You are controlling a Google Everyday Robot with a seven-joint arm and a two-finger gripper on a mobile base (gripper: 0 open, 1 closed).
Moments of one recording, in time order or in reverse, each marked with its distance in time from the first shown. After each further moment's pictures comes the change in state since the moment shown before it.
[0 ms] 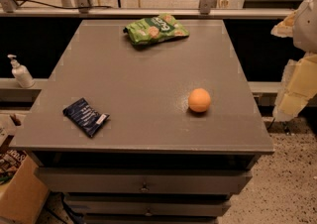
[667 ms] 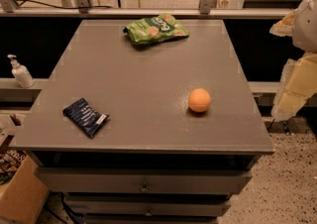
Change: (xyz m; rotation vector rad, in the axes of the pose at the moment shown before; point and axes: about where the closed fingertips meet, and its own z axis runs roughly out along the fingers) arm -0.002 -0.001 0.000 0.007 -0.020 -0.007
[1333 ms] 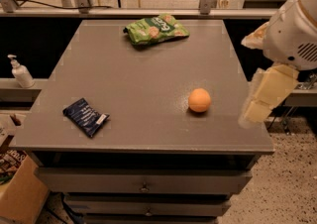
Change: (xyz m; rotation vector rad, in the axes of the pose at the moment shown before) arm -0.046 0.024 0.020 -0.075 -0.147 0.017
